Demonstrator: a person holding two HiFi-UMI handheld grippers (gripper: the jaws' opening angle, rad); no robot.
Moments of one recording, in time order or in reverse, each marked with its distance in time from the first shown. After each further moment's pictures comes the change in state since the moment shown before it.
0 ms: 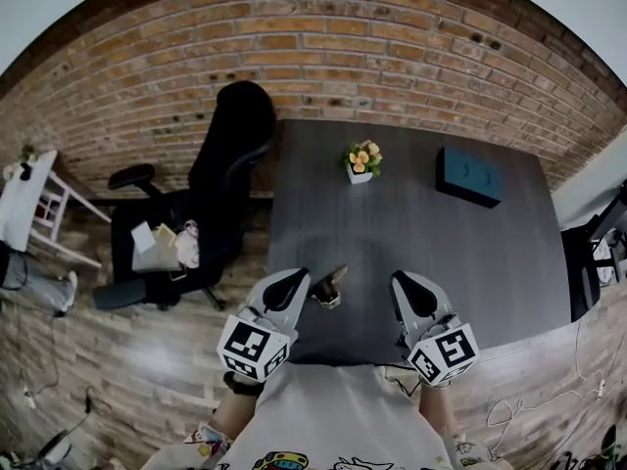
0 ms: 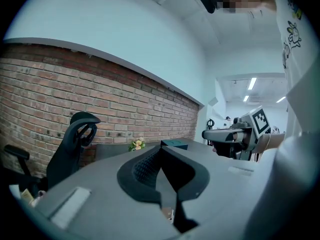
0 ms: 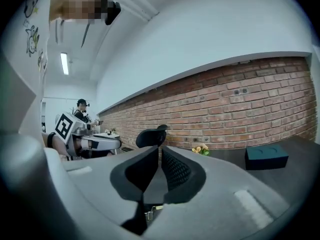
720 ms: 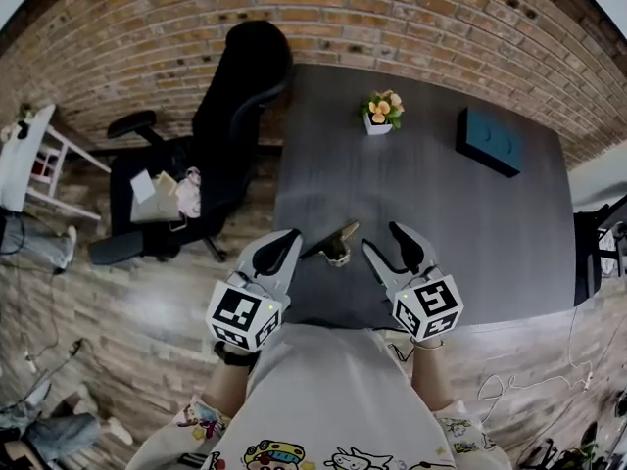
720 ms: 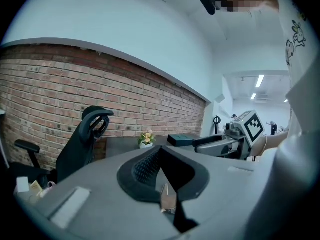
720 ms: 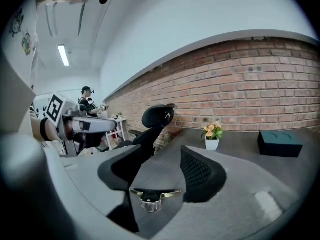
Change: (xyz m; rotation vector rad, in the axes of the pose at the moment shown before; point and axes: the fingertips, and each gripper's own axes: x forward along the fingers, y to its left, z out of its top) left arm -0.024 0.025 -0.027 -0.022 0.035 0.074; right arm 0.053 0.025 -0.067 -0.005 0.198 0.081
